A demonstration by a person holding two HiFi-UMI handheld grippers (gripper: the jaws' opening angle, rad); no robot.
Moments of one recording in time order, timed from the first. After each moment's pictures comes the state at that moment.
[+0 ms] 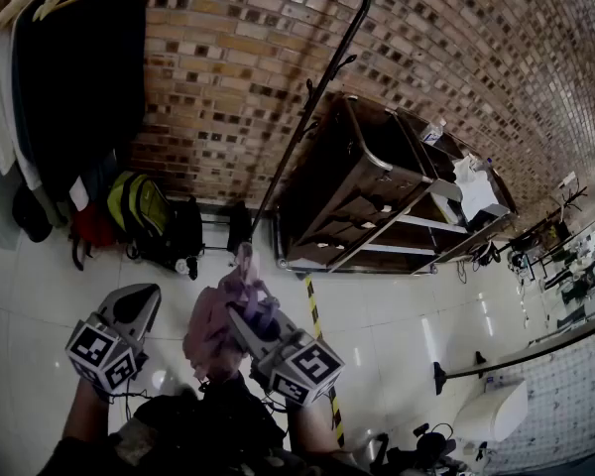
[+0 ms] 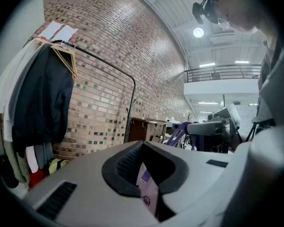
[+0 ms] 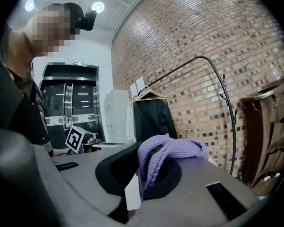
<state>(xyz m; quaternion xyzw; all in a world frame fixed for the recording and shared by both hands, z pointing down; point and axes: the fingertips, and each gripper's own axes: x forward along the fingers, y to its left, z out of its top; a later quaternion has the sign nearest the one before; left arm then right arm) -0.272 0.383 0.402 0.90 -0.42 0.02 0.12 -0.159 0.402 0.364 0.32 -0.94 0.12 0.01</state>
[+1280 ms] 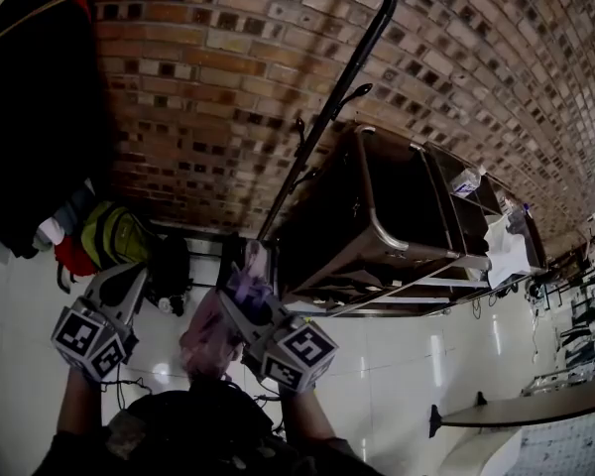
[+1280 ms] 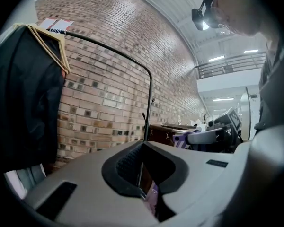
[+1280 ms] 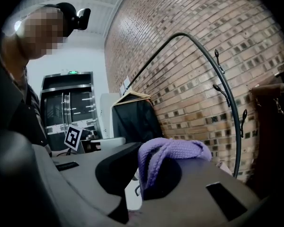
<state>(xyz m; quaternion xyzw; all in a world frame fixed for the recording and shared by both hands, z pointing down) -0.165 0.039 0.388 0.87 -0.48 0.02 0.10 -0.046 0.047 0.376 0.27 -0.95 0.15 0.00</state>
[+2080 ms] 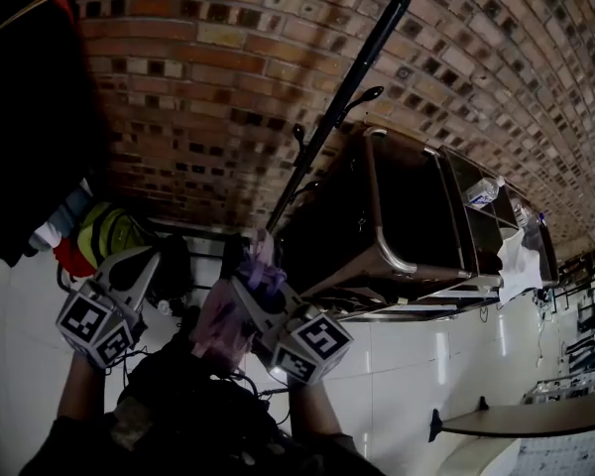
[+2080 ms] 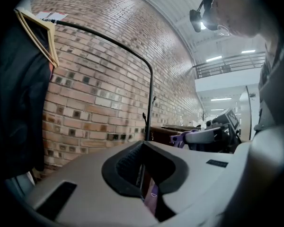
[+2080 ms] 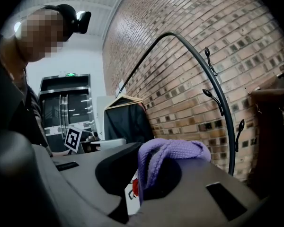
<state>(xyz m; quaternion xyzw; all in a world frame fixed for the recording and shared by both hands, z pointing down) -0.120 -0.061 0.383 0.88 -0.46 0.01 0.09 -0.004 -0.054 0.373 0.28 -0.95 0.16 -0.02</state>
